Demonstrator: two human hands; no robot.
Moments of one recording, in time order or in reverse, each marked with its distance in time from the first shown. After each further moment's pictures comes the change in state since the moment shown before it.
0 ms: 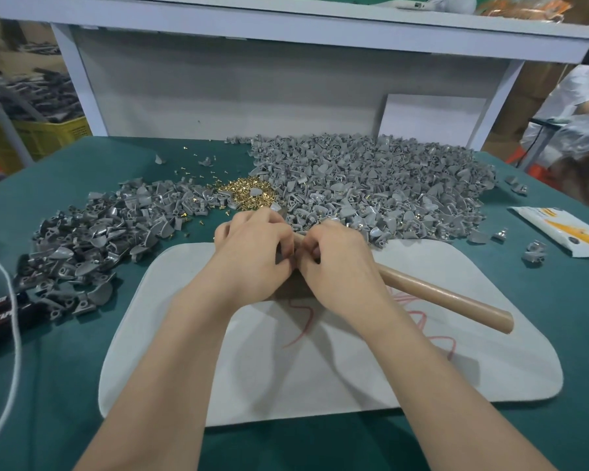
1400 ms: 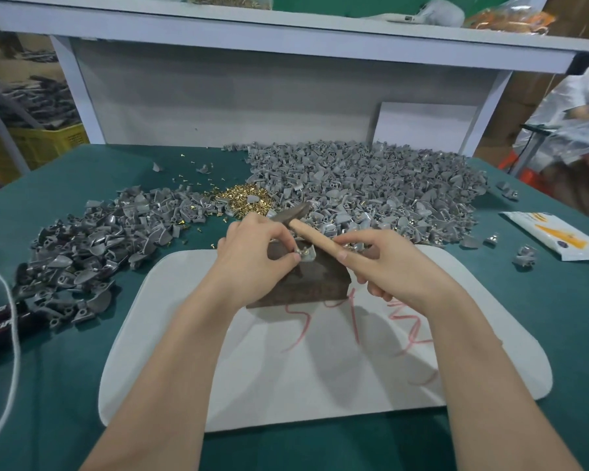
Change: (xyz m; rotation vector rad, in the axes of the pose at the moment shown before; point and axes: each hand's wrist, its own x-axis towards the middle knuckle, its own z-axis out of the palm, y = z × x) left_hand 0.001 0.009 -0.006 -0.215 -0.006 -0.113; right_hand 0.004 0.065 -0.037 0.420 -0.299 0.241
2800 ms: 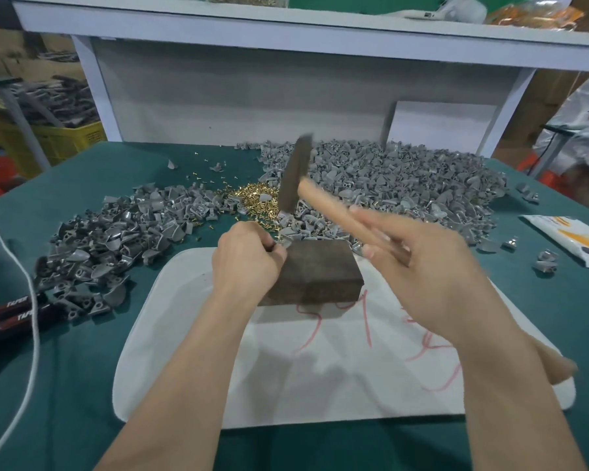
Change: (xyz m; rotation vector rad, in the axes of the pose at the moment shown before) left_hand 0.006 -0.013 0.014 -0.078 0.285 -0.321; right_hand -0.044 -0.030 0.001 -0.352 0.319 -0.206
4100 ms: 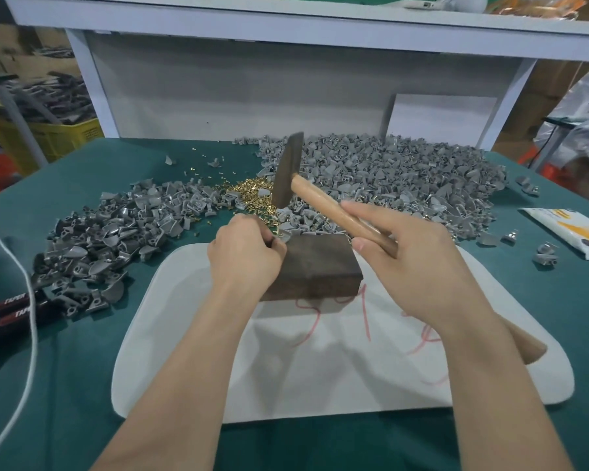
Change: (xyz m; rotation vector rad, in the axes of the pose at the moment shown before) left_hand -0.001 0.002 0.000 0.090 0.012 0.028; right_hand 0.006 -0.001 0.008 0.042 0.022 0.005
